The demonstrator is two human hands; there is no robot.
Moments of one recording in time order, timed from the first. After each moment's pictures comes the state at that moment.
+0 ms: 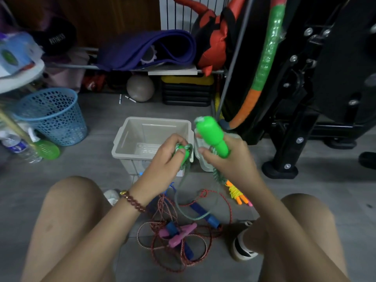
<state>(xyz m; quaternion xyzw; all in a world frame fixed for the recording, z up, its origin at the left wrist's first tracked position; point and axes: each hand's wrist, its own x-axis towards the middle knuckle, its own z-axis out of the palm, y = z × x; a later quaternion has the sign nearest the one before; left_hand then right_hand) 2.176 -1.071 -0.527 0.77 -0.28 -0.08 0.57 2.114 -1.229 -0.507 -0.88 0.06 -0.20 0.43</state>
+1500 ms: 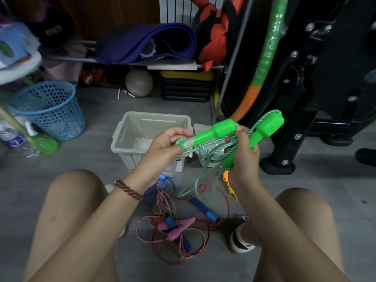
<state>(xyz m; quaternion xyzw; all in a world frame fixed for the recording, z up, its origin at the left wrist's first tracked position) 2.187 -1.071 -0.524 0.64 -0.20 -0.22 0.71 2.124 -1.216 -0.514 -0.51 0.31 -0.32 0.73</state>
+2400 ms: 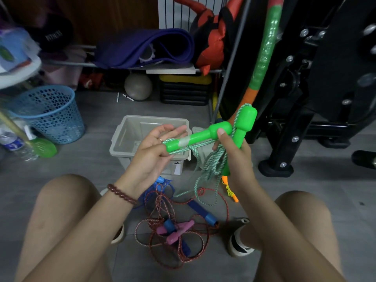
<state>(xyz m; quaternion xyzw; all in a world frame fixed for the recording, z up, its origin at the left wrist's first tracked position) 2.187 -1.065 -0.520 0.49 -0.12 -0.23 0.83 2.112 -1.218 -0.509 -0.62 0.20 -0.24 0.72</state>
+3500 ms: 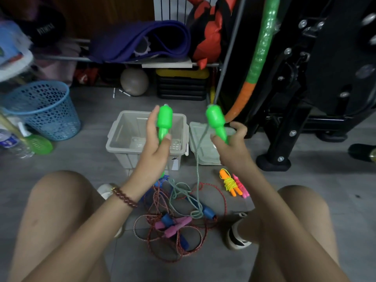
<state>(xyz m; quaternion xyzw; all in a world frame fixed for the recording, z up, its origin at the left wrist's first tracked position) 2.183 -1.070 -0.540 0.73 -0.25 -0.03 0.64 2.123 -1.248 -0.527 -0.78 0.24 -0.12 0.56</state>
